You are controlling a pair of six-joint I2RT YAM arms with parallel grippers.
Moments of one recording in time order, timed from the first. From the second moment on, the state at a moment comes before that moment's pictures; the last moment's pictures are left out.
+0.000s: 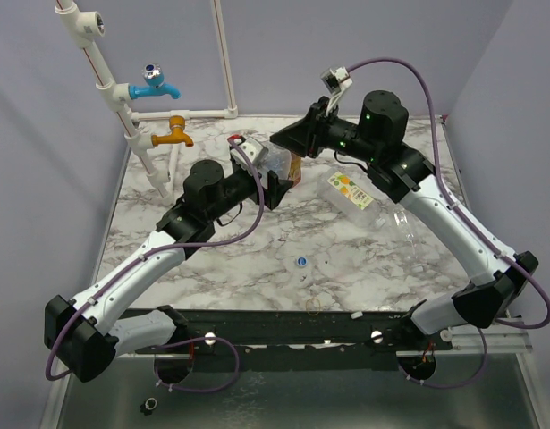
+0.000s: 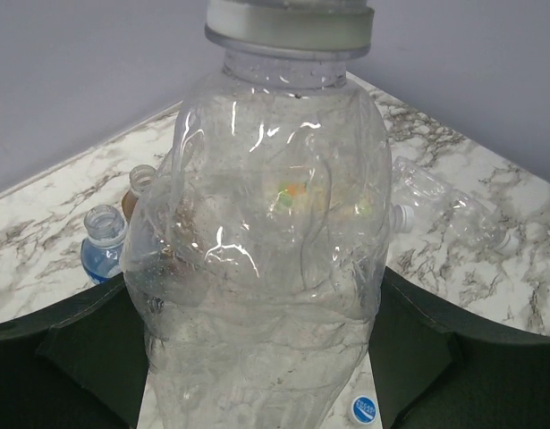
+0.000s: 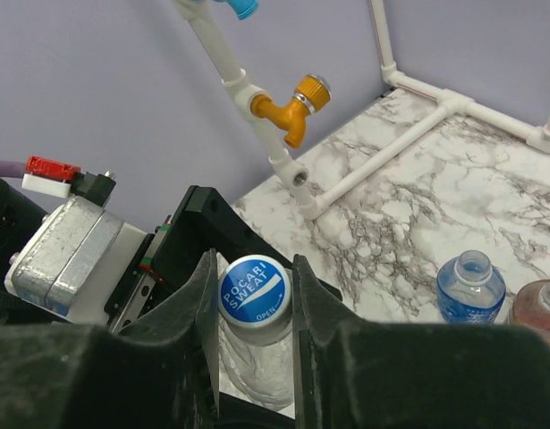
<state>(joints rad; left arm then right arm) -0.66 1.11 0.98 0.09 0.17 -0.03 0.65 1.46 1.63 -0.18 -0.43 0.32</state>
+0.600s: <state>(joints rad) -0.64 1.10 0.98 0.15 0.58 -0.21 0.65 1.31 1.53 -0.16 -0.60 0.24</state>
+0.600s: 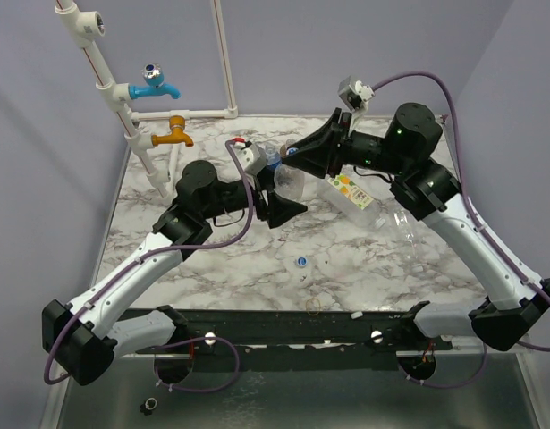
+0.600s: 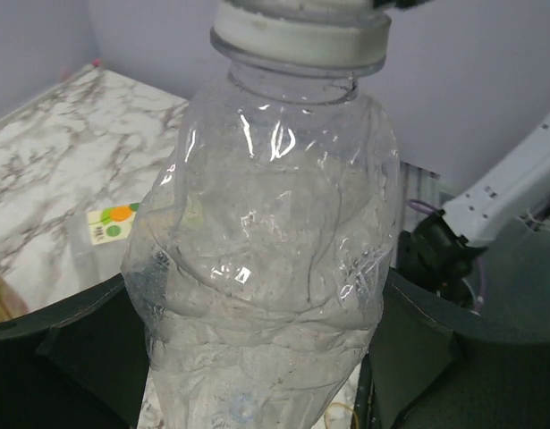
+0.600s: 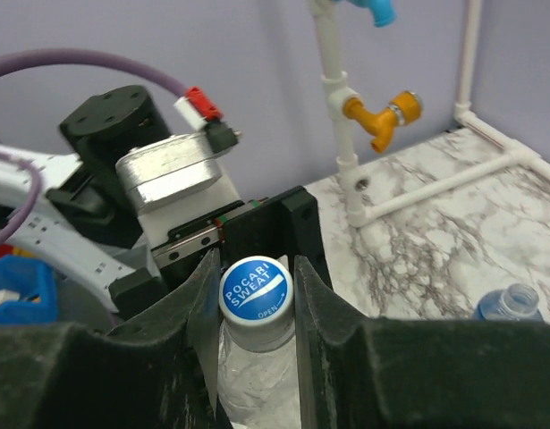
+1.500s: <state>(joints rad) -0.64 1.07 0.98 0.12 0.51 -0.13 0.61 1.30 1.55 -0.16 -0.53 0.23</state>
